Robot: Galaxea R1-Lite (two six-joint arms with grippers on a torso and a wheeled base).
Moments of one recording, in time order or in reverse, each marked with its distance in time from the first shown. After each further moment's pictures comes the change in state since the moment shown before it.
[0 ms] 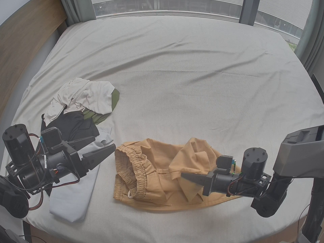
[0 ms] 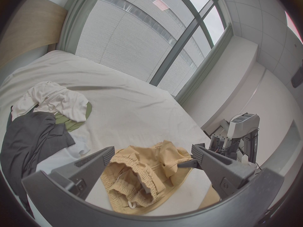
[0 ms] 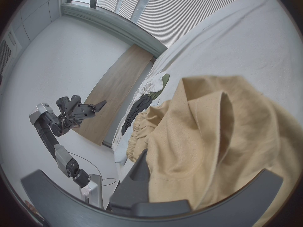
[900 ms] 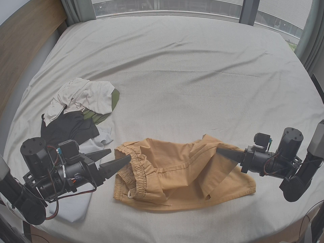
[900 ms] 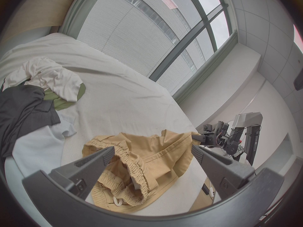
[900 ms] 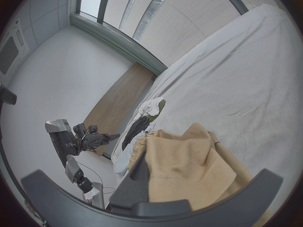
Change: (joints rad) left arm -0.067 0.217 0.086 -0.261 0.020 -0.105; right arm -0.246 -0.197 0.080 0.001 0.197 0.003
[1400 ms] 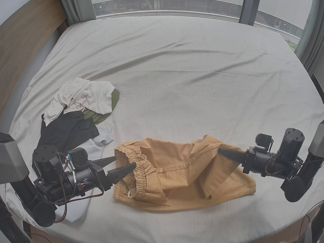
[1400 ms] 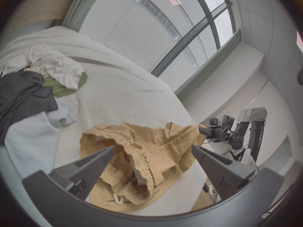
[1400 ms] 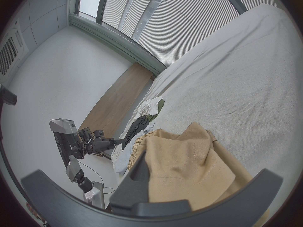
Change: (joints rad) left arm -0.015 0.159 0.030 -0.146 0.001 -0.007; right arm -0.008 -0.004 0.012 0.000 0.005 0.000
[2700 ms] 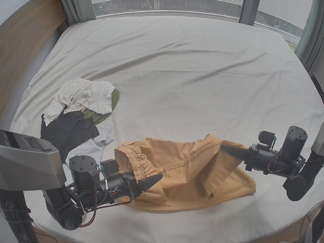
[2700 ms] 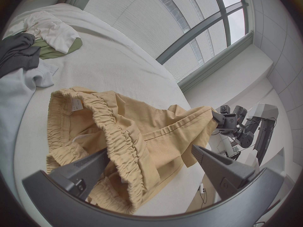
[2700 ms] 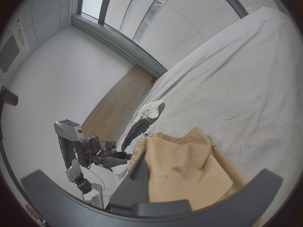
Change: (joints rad) left arm -0.161 0.219 -0.141 -0.001 0.119 -0.109; right arm -0.013 -0.028 -0.001 0.000 -0.001 0.000
